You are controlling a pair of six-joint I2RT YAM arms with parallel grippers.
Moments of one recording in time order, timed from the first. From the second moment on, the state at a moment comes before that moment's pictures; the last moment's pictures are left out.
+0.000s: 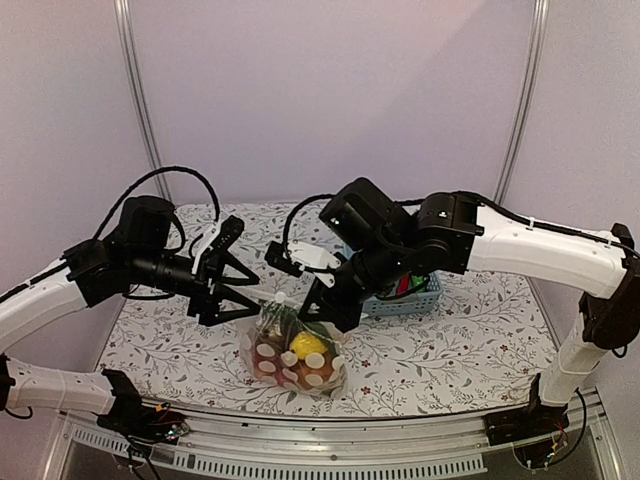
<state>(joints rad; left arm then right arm) -0.72 0.98 0.88 -0.45 0.66 0.09 1.20 1.71 1.67 -0.81 -0.20 -0.04</state>
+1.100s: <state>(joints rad) -0.78 1.08 0.89 -0.47 0.67 0.13 1.20 1.71 1.63 -0.79 -0.20 -0.04</state>
